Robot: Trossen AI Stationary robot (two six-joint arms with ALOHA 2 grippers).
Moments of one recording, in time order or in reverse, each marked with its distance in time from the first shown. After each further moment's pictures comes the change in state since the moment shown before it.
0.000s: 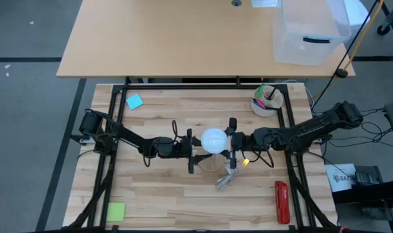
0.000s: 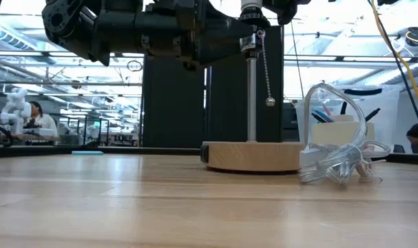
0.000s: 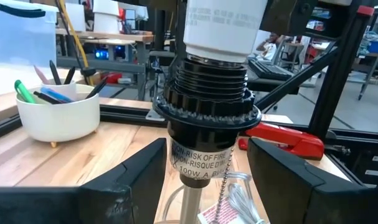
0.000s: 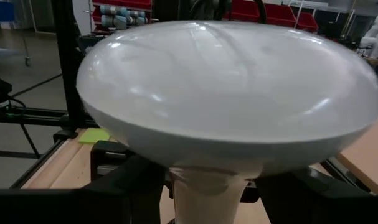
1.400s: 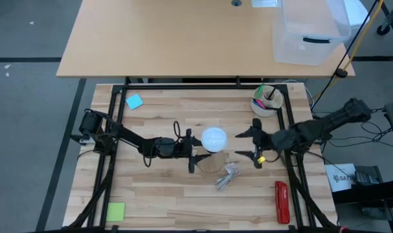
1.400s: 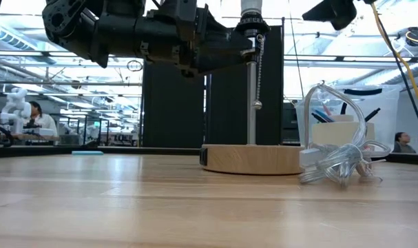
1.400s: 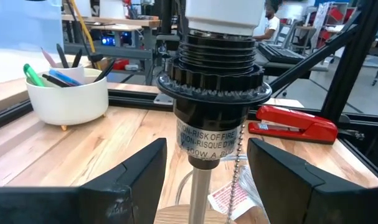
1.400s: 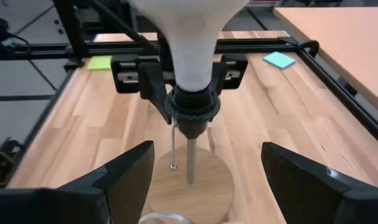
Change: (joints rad) left arm 0.005 0.000 0.000 -0.068 -0.026 -0.001; right arm 0.131 -0.369 0.035 -0.800 0.117 0.273
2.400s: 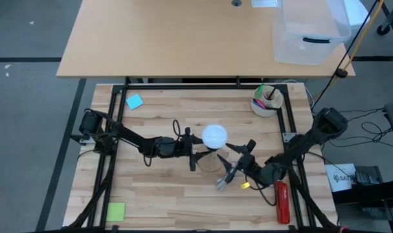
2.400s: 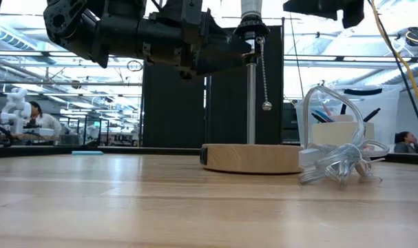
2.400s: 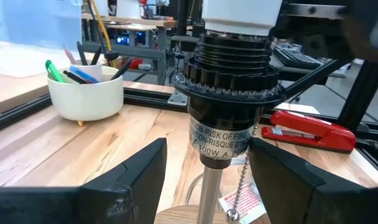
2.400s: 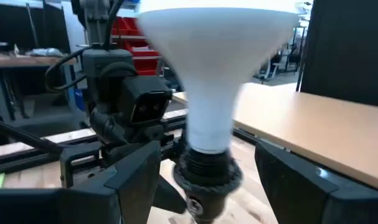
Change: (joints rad) left arm 0.009 0.000 0.000 0.000 -0.055 -0.026; right arm 0.267 0.646 -0.061 1.216 0.861 -0.234
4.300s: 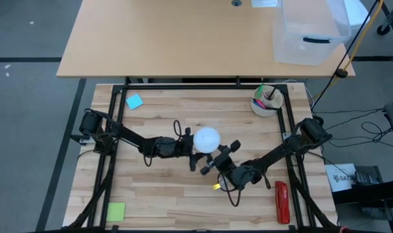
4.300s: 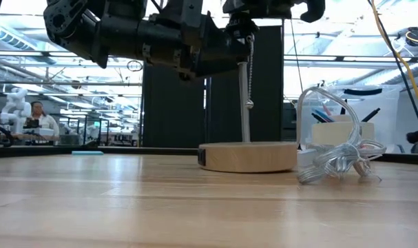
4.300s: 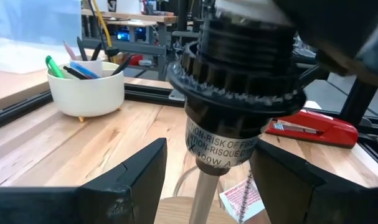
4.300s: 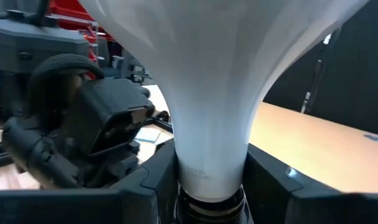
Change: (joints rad) left arm 0.000 -0.001 0.000 -0.020 0.000 0.001; right arm -0.140 0.311 0.334 0.005 0.147 -0.167
